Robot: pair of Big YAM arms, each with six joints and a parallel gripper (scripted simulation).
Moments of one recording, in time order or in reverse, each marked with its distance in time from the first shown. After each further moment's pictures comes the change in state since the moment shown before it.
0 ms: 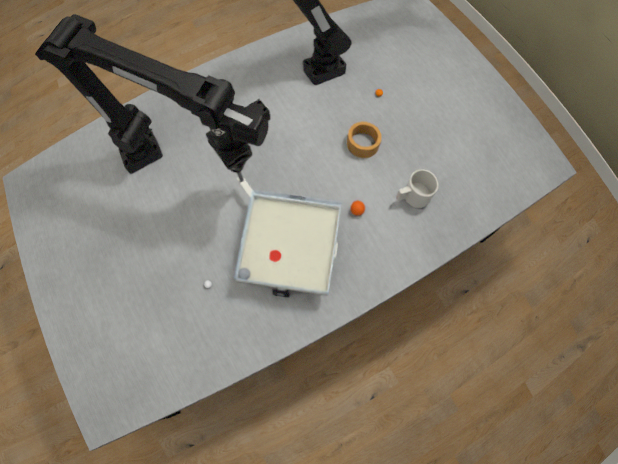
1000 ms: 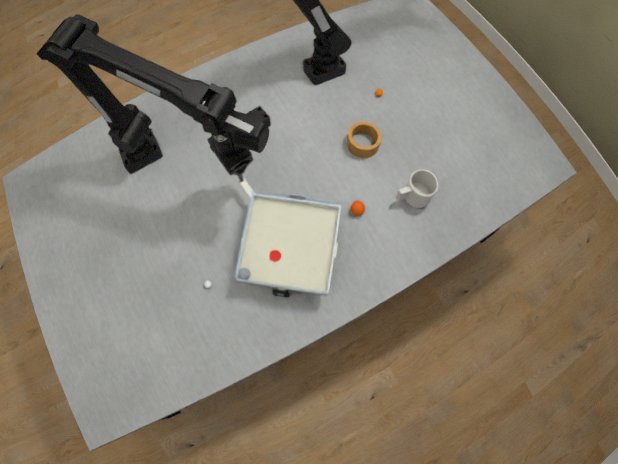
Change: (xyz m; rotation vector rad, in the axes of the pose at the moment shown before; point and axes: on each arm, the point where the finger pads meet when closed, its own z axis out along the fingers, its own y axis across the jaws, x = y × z) left arm 0.000 0.000 0.000 0.000 0.000 0.000; right arm 0.001 0.001 0.027 -0.003 0.002 0.000
